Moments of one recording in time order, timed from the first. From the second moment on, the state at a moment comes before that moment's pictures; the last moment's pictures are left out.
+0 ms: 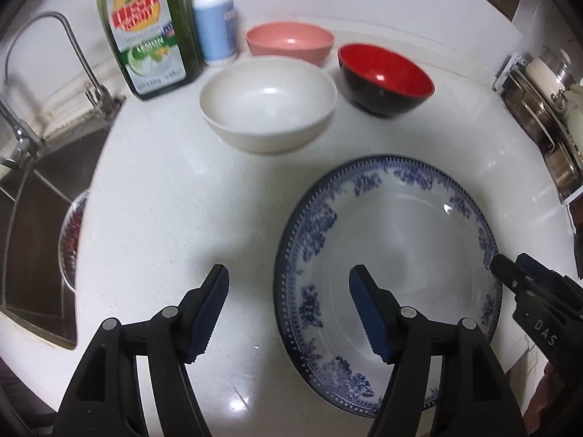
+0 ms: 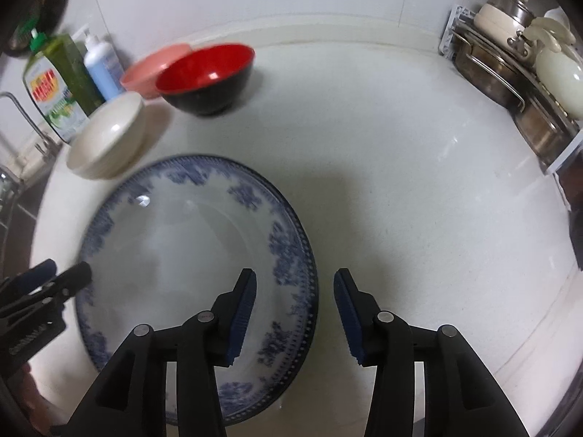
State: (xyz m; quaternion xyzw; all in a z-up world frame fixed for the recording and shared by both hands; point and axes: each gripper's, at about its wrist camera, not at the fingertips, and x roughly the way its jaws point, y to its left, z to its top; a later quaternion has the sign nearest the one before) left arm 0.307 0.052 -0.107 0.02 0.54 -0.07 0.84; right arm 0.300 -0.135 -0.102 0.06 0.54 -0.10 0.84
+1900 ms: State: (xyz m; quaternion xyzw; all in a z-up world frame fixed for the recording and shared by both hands) left arm 0.478 0.115 -0.134 -0.03 0.57 -0.08 0.82; right arm 0.495 -0.042 -0.124 0.09 0.55 0.07 0.83
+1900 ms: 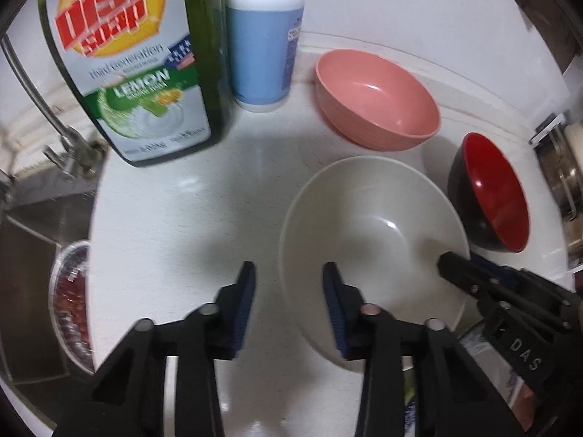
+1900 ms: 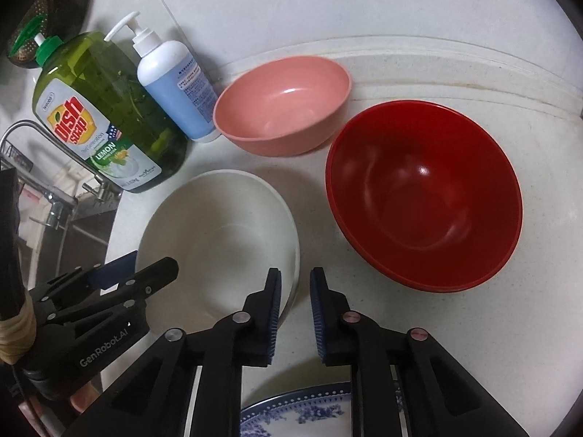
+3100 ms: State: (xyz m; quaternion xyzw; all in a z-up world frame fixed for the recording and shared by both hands) left arm 0.363 0.182 -0.073 -0.06 0.53 -0.05 0.84; right arm 0.409 0.017 -0.085 0.04 0.54 0.13 0.83
